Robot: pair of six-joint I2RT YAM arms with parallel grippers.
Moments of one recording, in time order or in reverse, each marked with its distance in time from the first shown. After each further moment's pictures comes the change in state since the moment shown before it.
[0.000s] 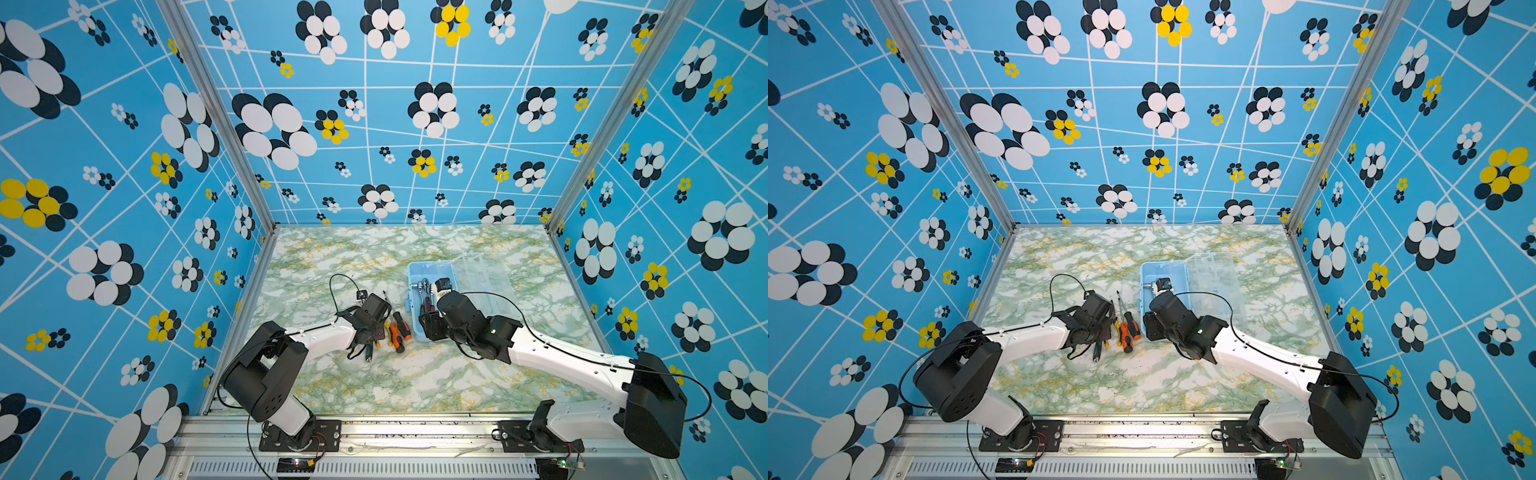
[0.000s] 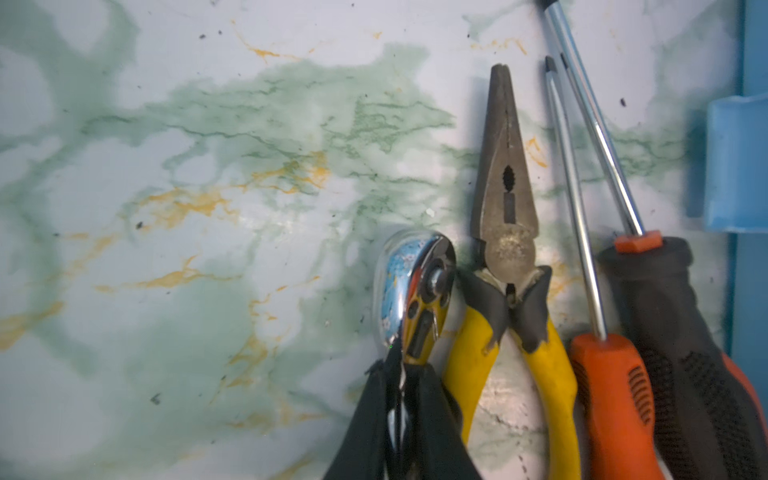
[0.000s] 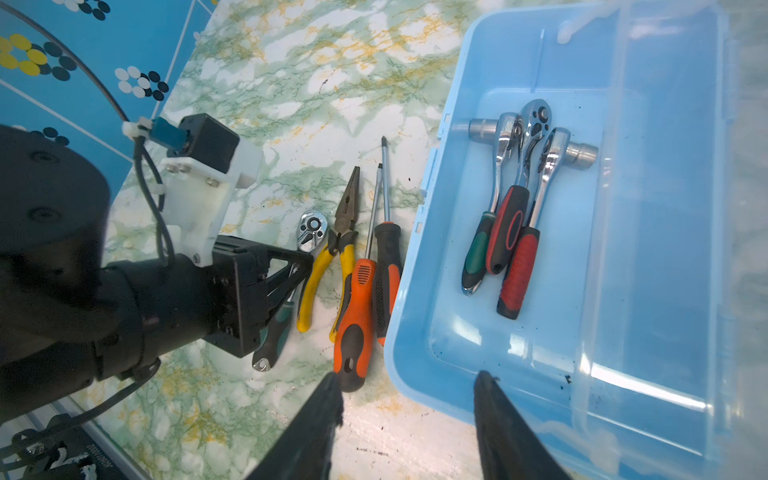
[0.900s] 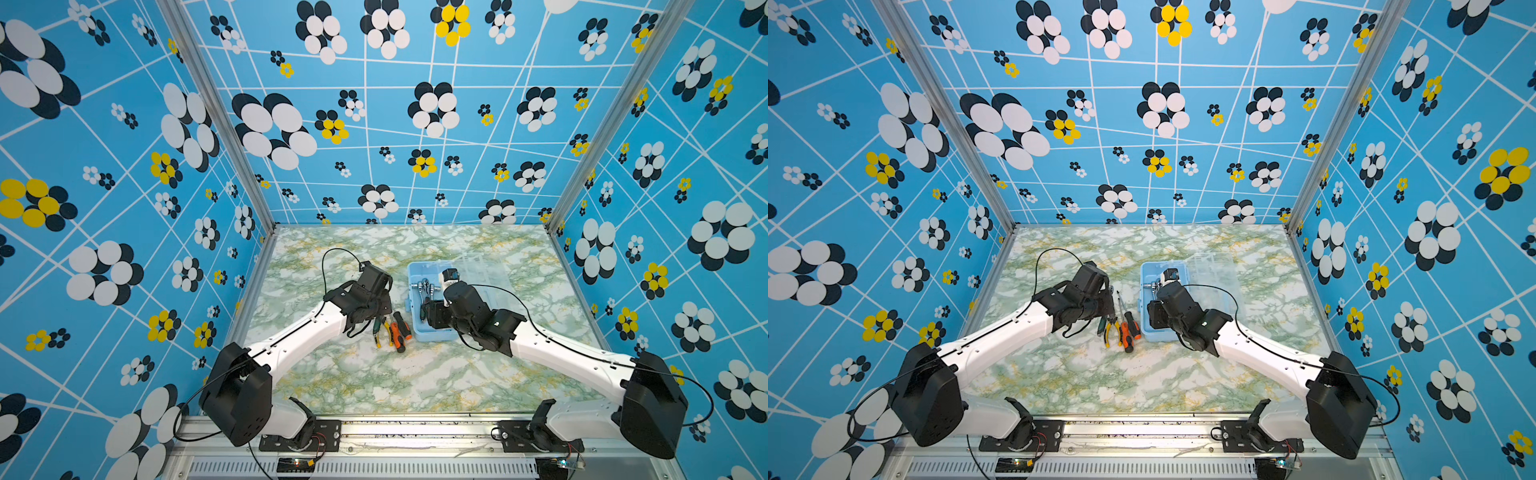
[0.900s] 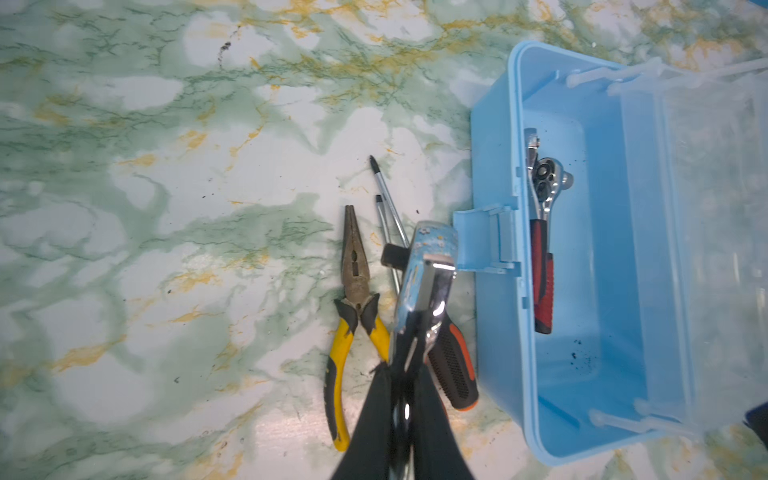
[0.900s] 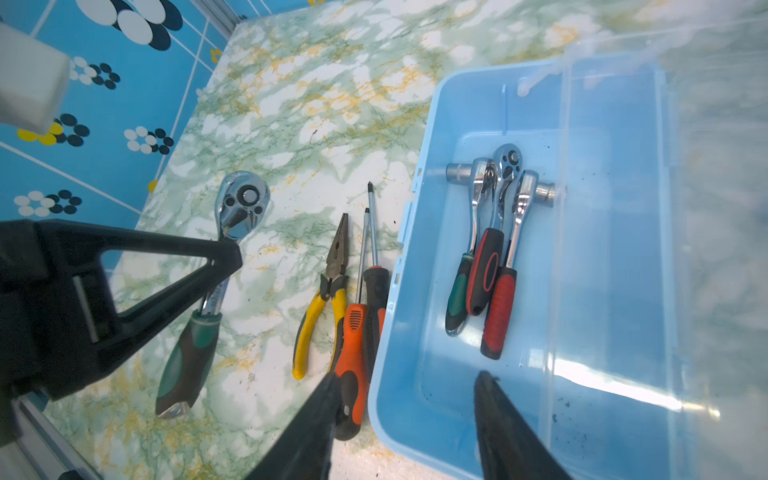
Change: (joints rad) left arm -0.003 -0.142 0.318 -0.245 0.080 0.007; right arm -0.090 -0.023 0.013 0.054 -0.016 0.001
